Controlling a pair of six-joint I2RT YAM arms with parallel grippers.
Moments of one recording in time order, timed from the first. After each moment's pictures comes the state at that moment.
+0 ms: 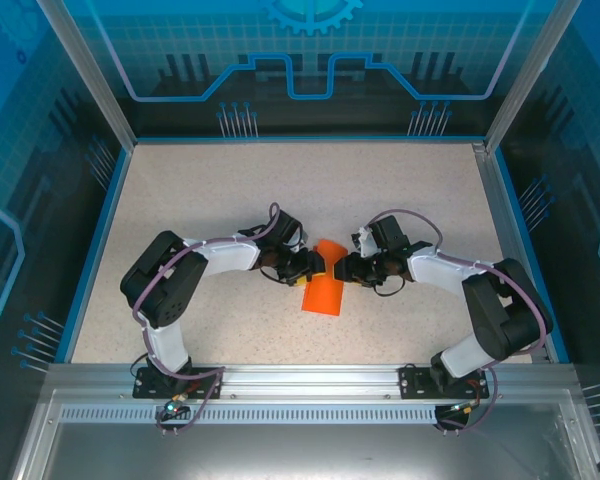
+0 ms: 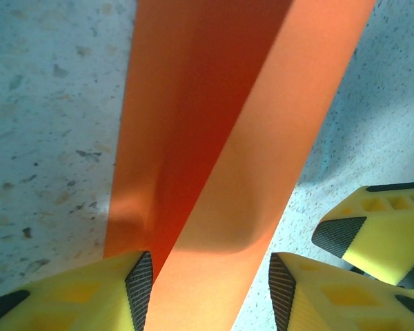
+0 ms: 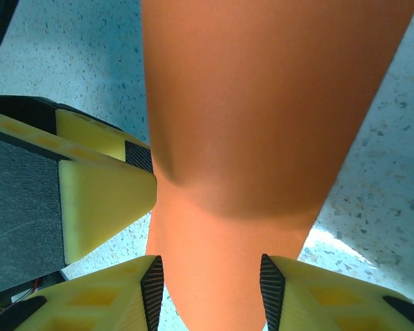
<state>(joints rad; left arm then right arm) -0.60 1.83 1.00 -0.20 0.53 -0.92 0.43 1.53 0.72 -0.25 -0.57 0.57</state>
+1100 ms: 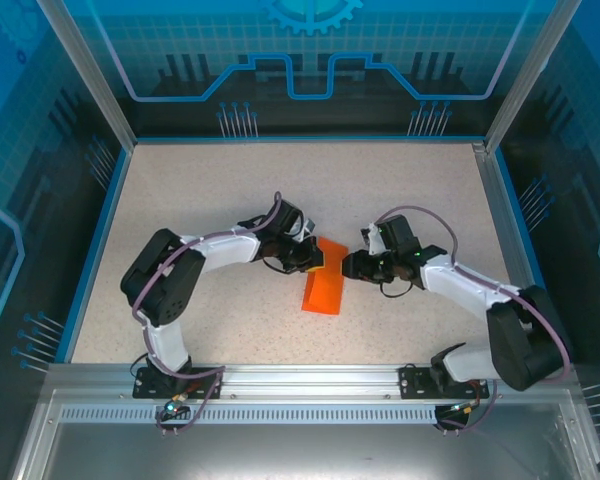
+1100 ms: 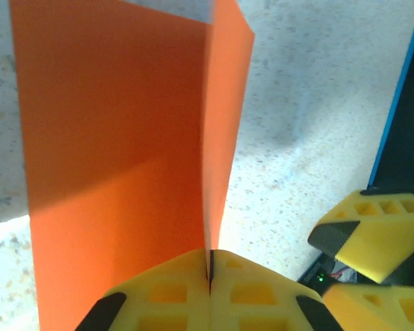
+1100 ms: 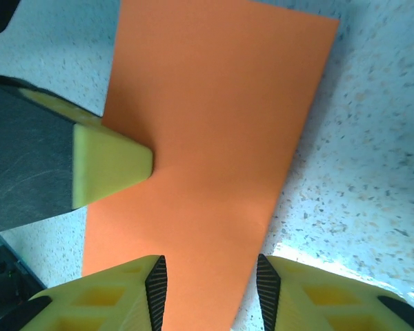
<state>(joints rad) -0.58 1.82 1.08 -0.23 0.60 -0.84 0.43 1.32 0.69 -0.32 -0.44 0.57</state>
